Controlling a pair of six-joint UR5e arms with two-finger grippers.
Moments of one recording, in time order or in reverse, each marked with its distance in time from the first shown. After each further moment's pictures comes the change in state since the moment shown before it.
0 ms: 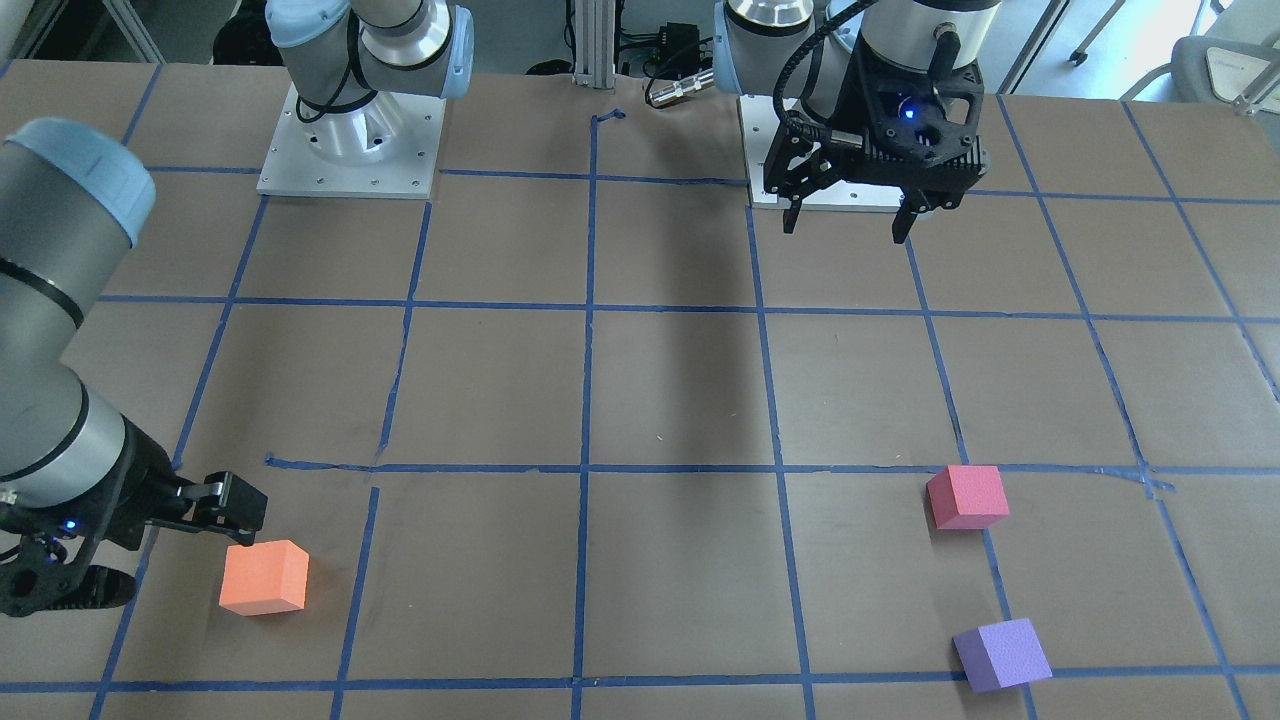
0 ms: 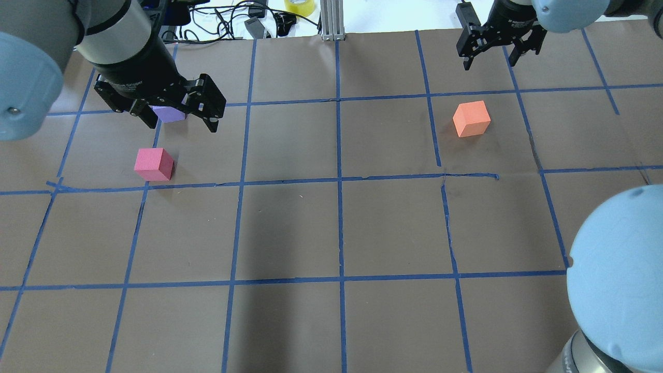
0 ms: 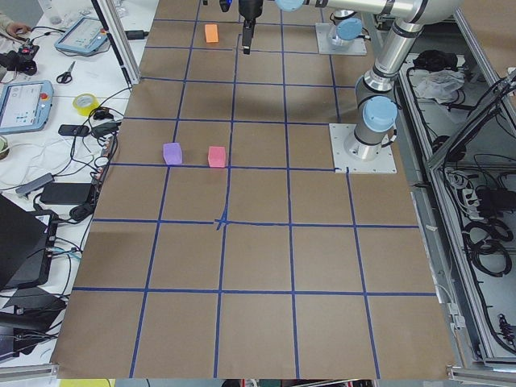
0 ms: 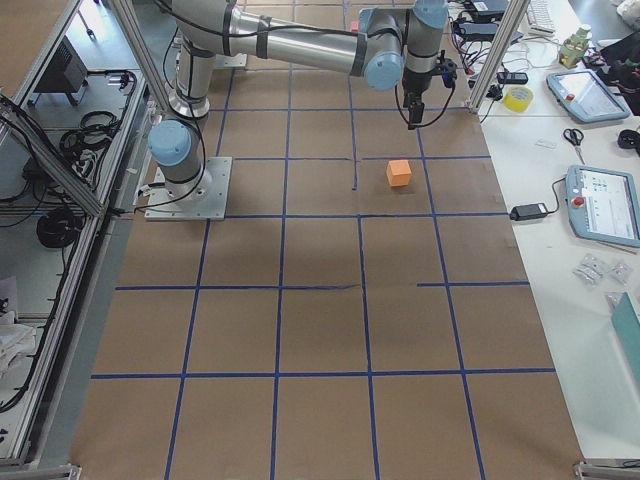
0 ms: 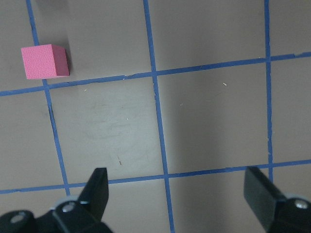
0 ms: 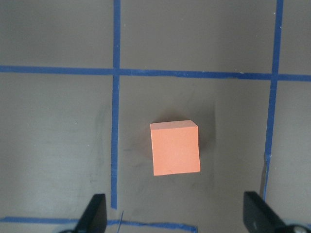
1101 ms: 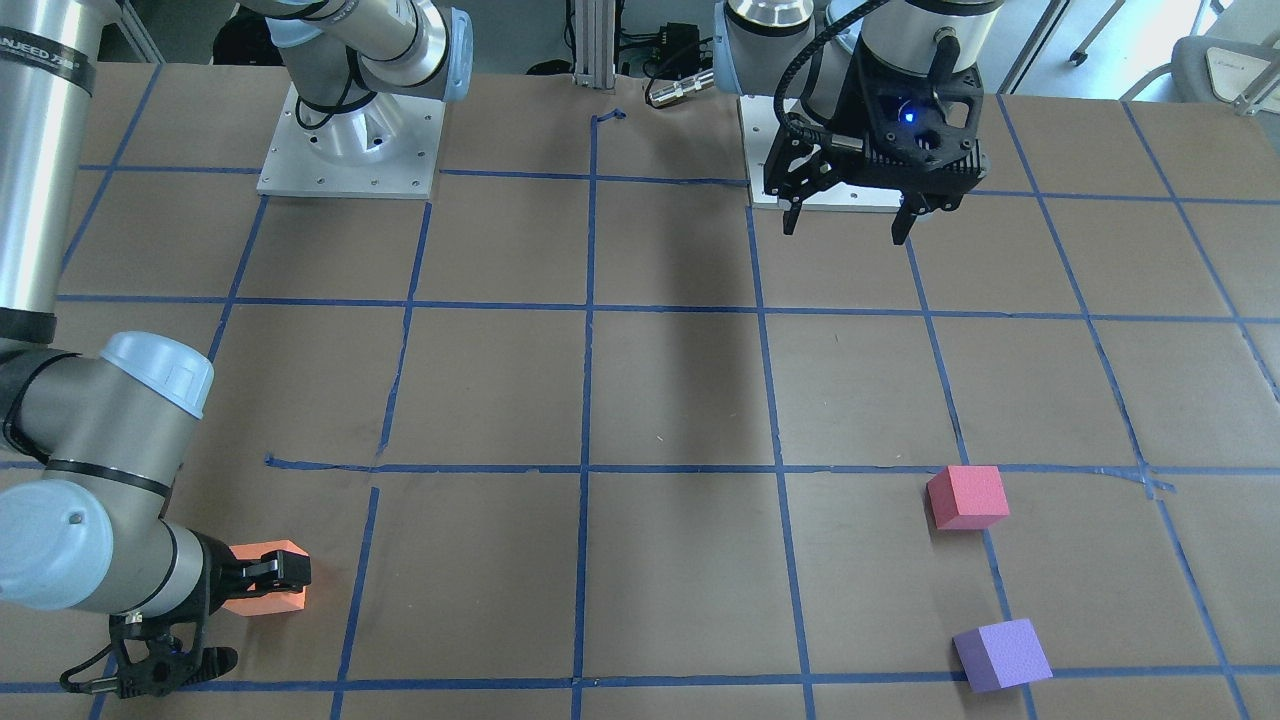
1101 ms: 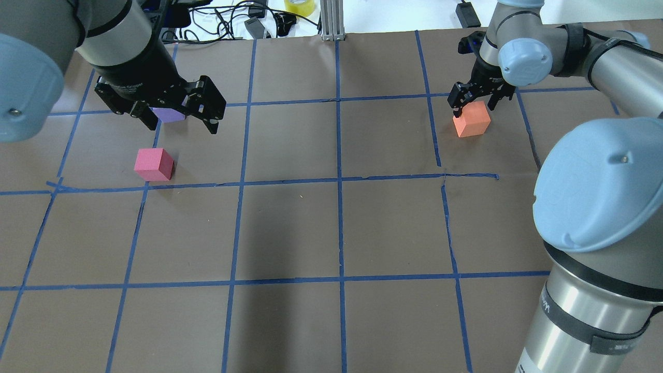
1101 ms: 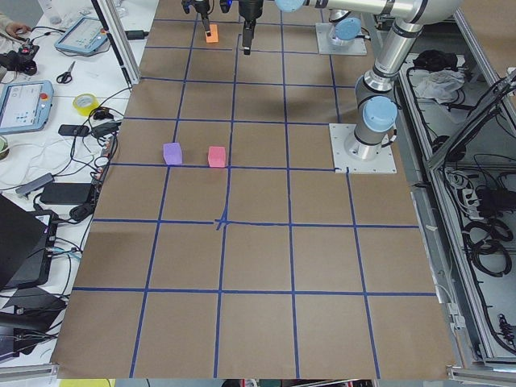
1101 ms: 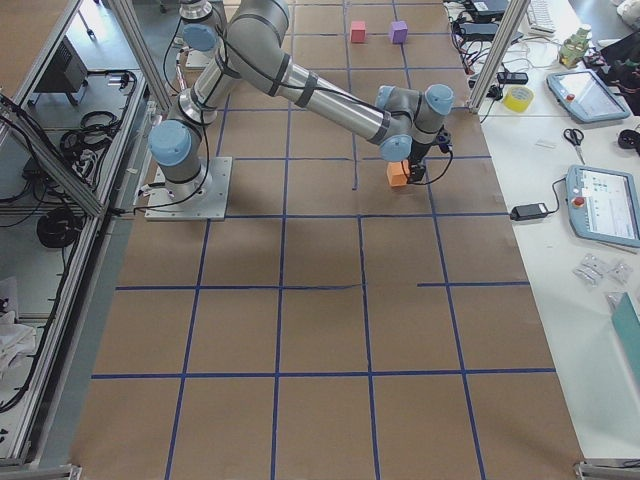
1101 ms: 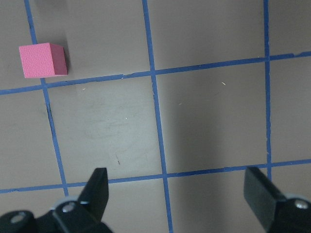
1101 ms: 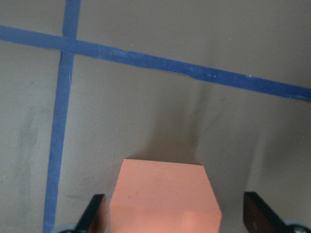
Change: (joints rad) left arm 0.001 0.000 -0.006 0.000 -0.001 0.000; right arm -0.019 0.205 0.055 -0.145 -0.003 -0.179
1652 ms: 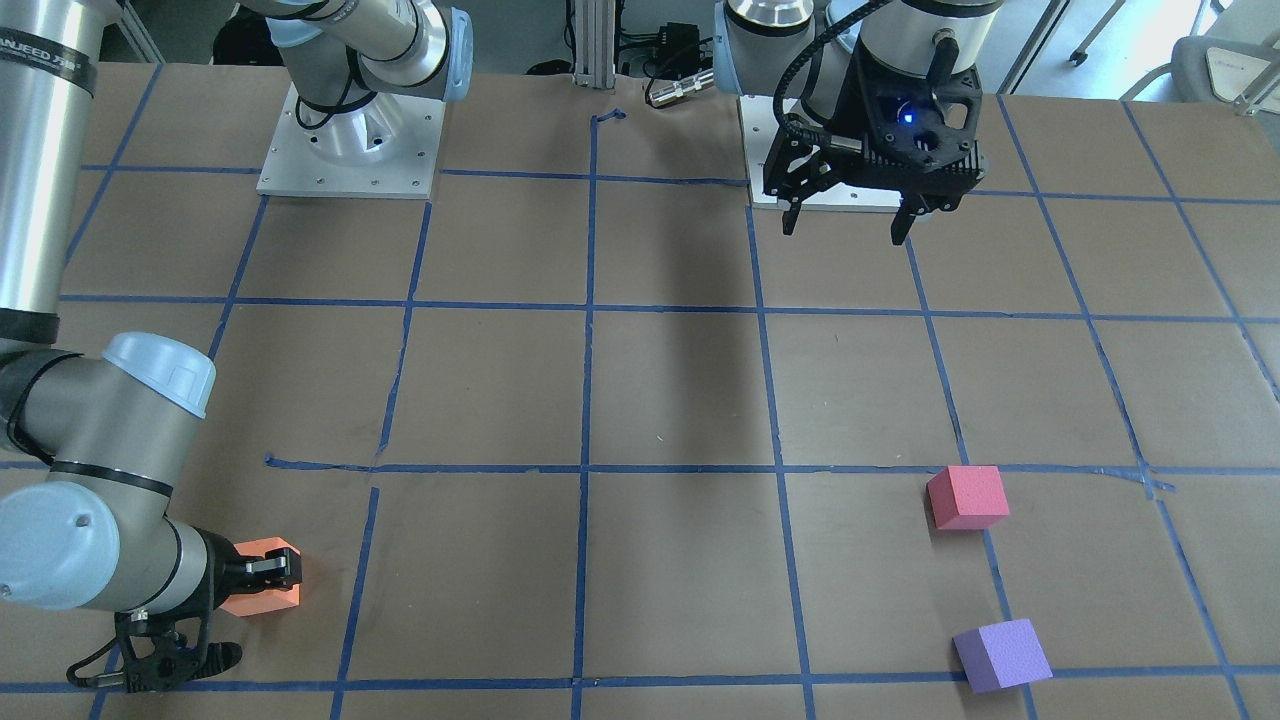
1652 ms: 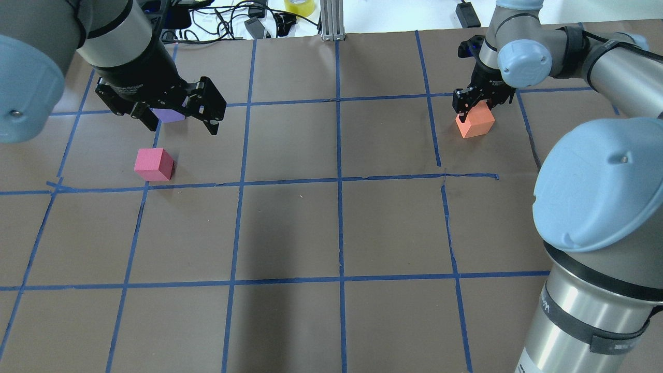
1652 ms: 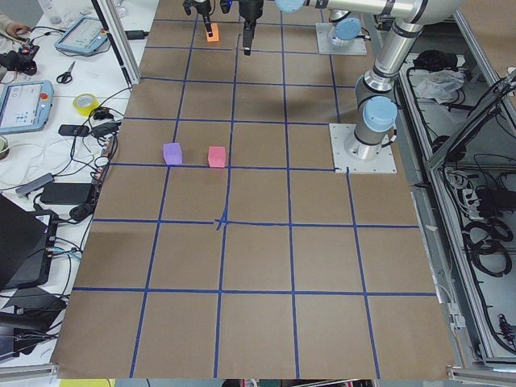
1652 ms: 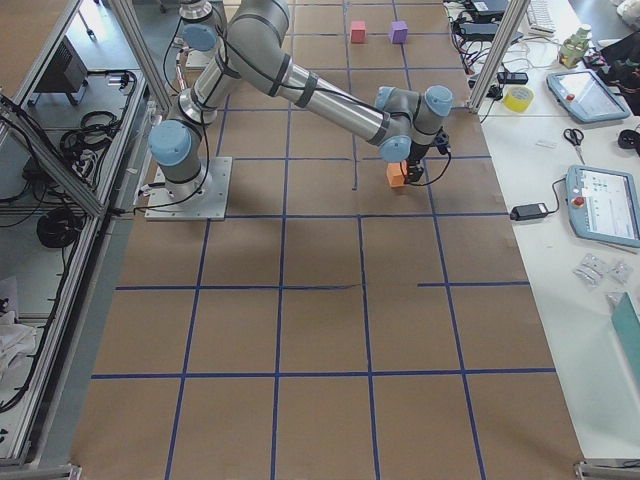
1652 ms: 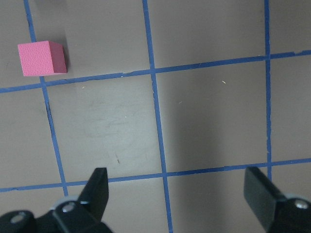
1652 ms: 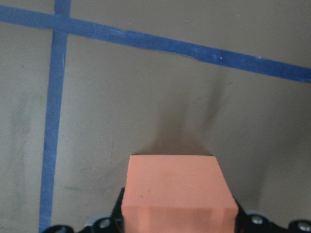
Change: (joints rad) left arm 0.000 0.001 -0.002 0.000 0.000 0.000; right arm 0.001 -0.001 0.003 0.019 -0.010 0.002
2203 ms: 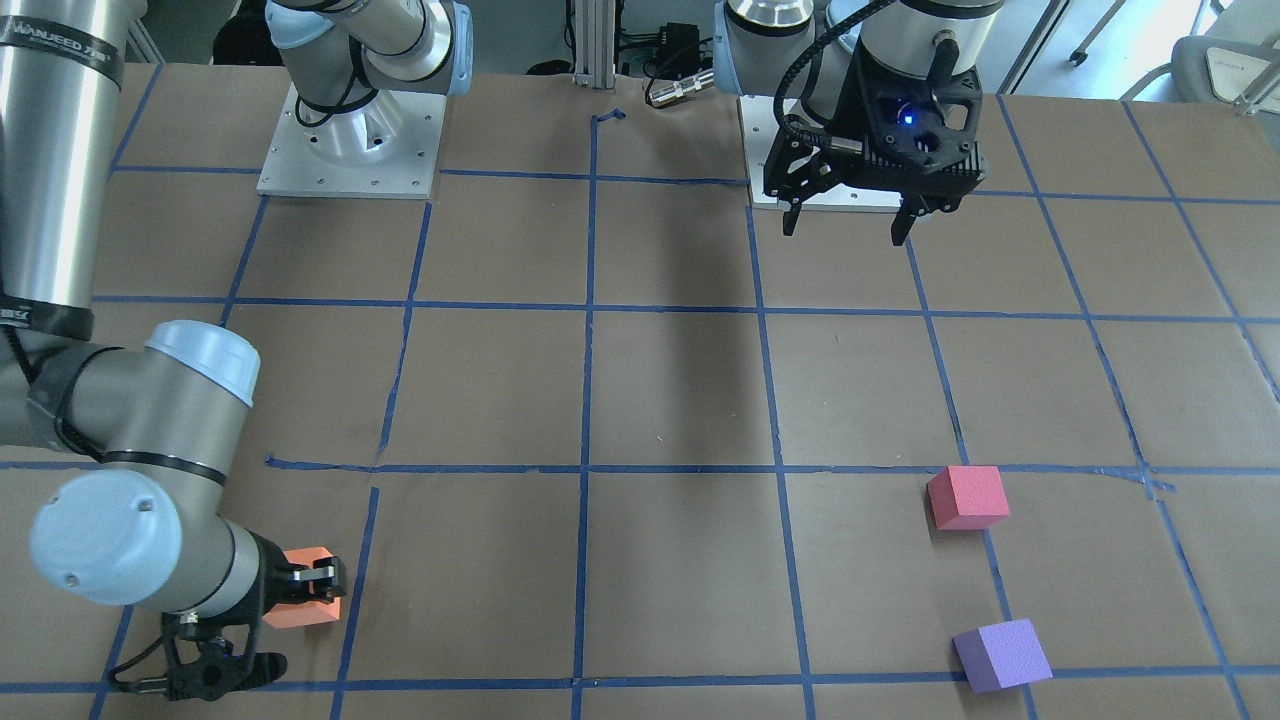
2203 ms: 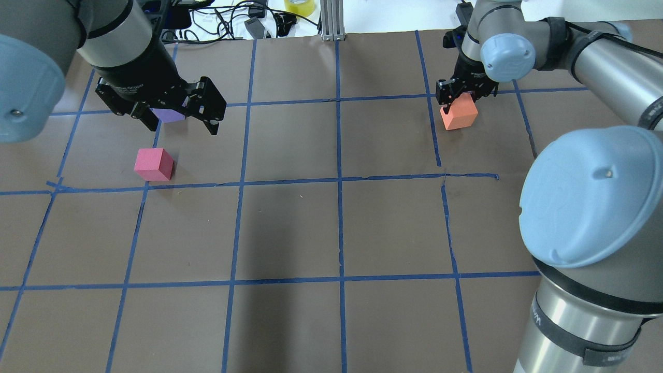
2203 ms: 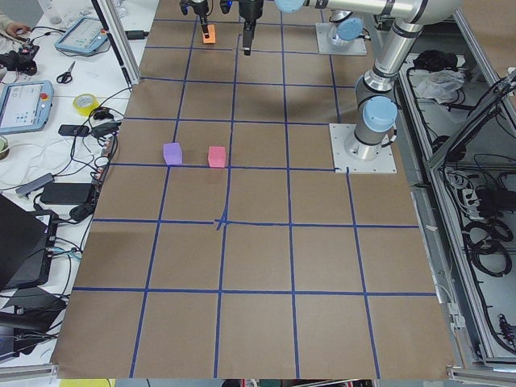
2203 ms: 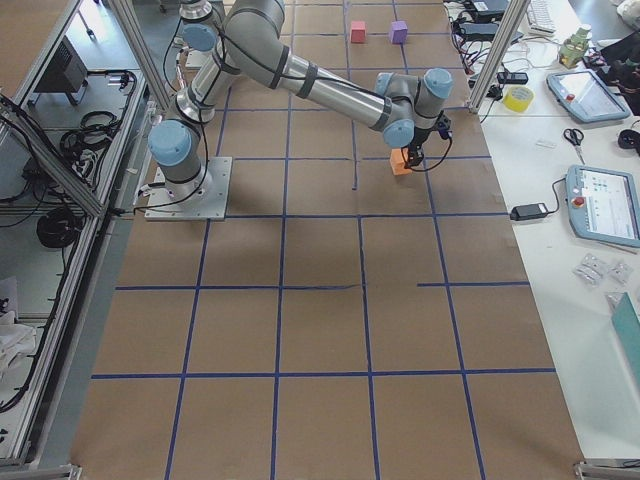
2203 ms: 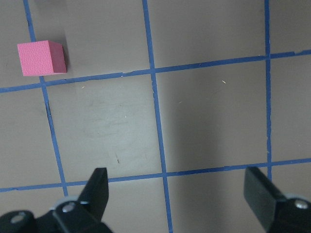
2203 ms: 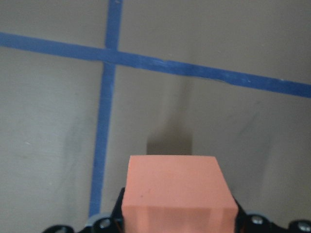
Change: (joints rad) left arm 0.001 -0.001 0.000 0.000 0.001 0.001; right arm 0.094 -0.004 -0.053 -0.005 0.021 0.166
